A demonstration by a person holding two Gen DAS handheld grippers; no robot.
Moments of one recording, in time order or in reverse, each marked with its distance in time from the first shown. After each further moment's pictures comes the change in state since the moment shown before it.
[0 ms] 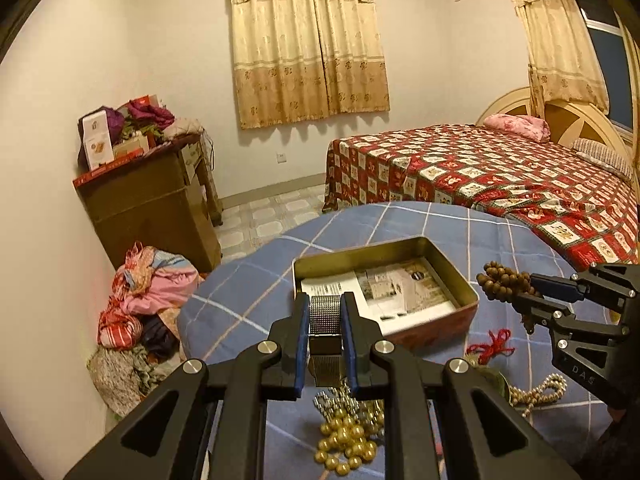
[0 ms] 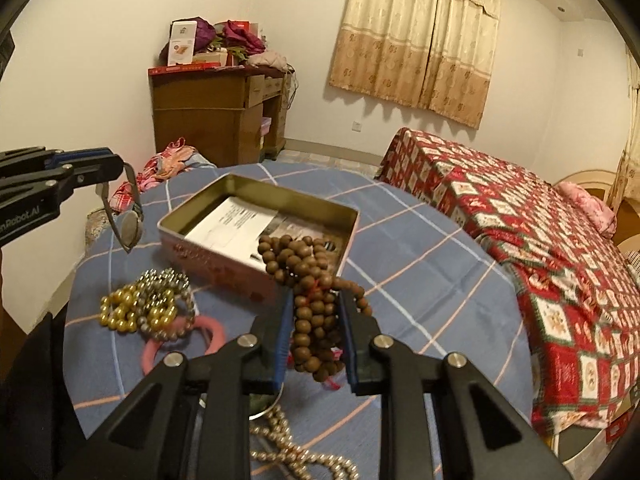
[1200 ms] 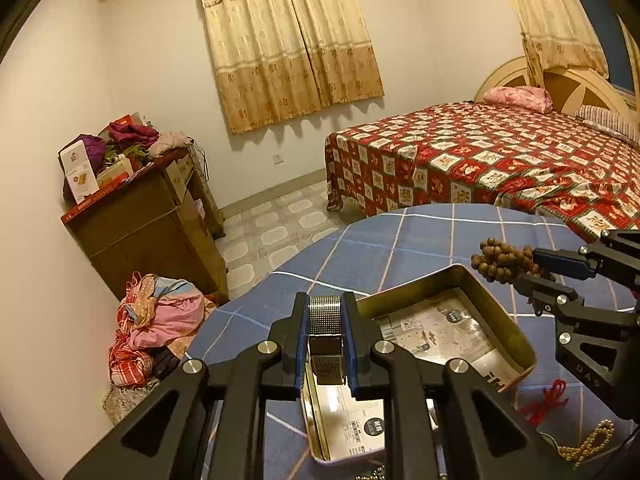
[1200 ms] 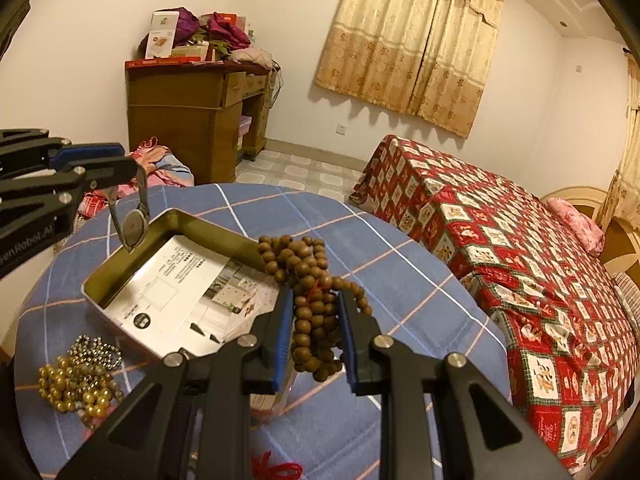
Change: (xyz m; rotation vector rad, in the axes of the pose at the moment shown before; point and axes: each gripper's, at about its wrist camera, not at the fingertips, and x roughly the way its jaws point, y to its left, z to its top) left arm 0.093 -0.010 0.053 0.112 0.039 0.034; right arm 0.064 -0.019 0.054 -0.032 0.011 -0.080
